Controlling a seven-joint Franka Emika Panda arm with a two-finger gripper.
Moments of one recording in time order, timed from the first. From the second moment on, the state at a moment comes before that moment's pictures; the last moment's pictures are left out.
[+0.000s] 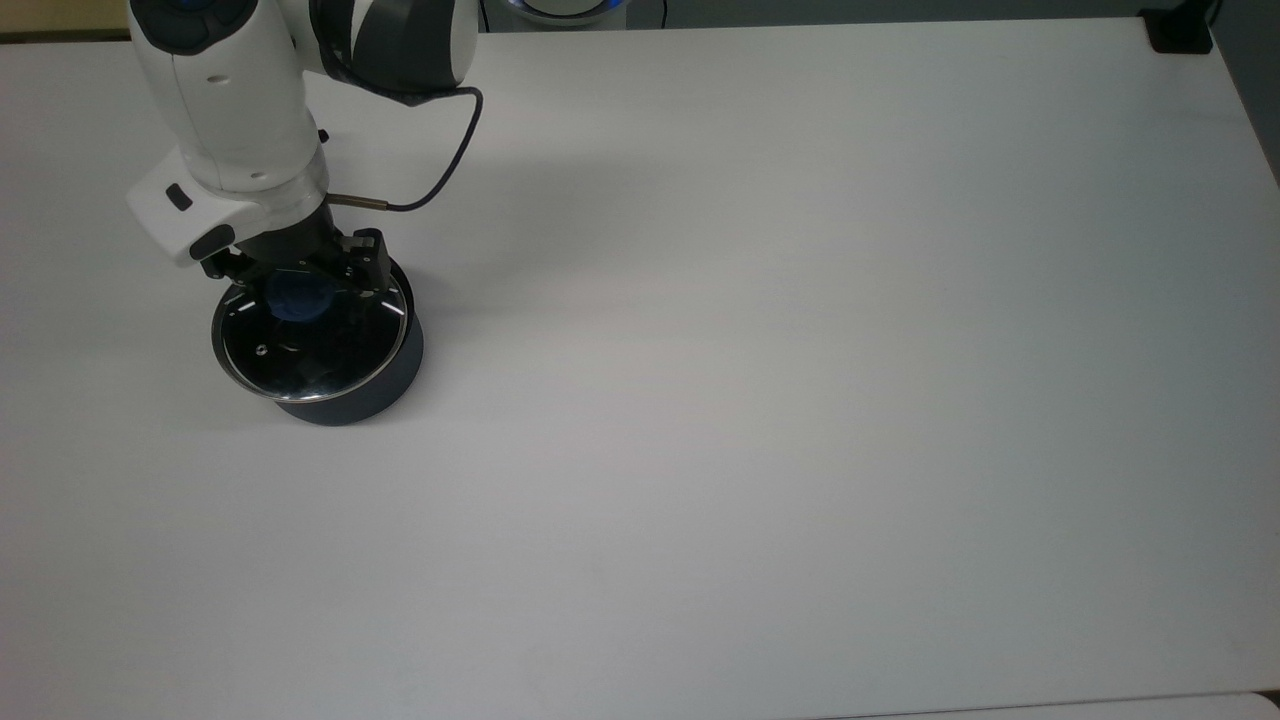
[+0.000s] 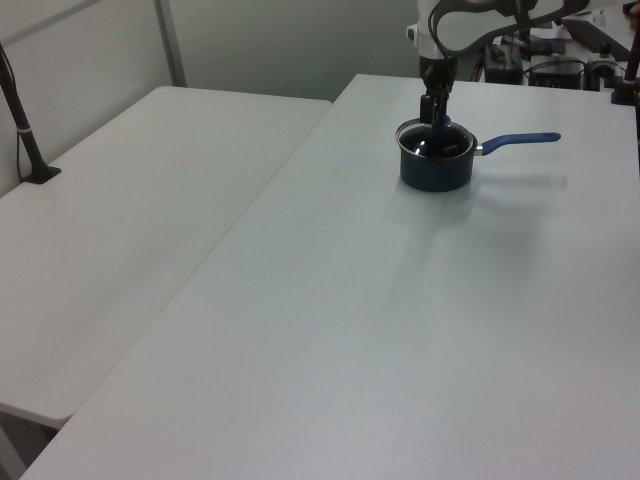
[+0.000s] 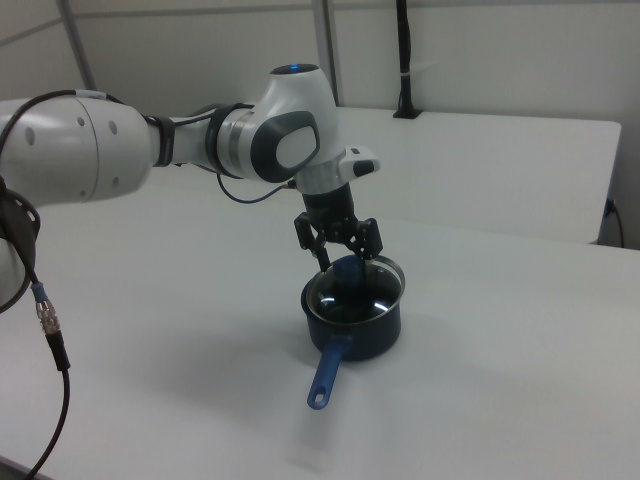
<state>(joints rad) -0.09 0.44 -0.14 -1.50 -0.07 1.99 -0.19</state>
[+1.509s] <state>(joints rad) -0.10 0.43 -0.16 -1.48 -0.14 1.99 -0.22</state>
